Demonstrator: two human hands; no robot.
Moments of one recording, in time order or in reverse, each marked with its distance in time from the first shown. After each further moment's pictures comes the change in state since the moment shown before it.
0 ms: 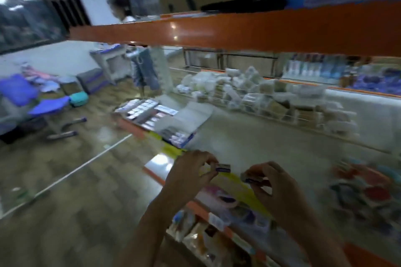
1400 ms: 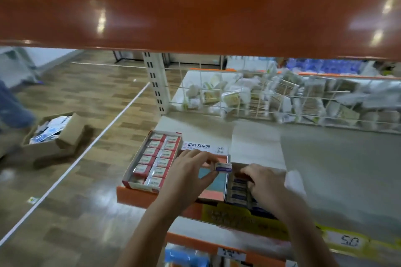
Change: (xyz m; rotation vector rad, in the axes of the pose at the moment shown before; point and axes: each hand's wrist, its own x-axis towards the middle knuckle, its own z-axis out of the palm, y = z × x) left_hand 0.193 -0.342 -0.059 -0.215 -0.260 0.319; right_hand 0.281 -0.059 0.258 -0.381 -0.056 0.484
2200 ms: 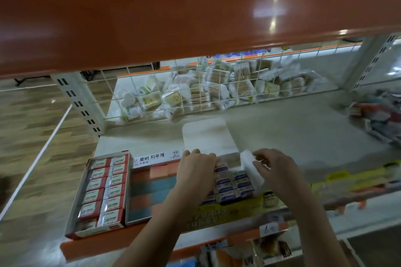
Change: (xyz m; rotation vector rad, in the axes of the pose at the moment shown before) left_hand 0.057 0.046 0.066 0.370 -0.327 0.233; right_hand -0.066 0.043 -0.033 0.065 0.425 0.422
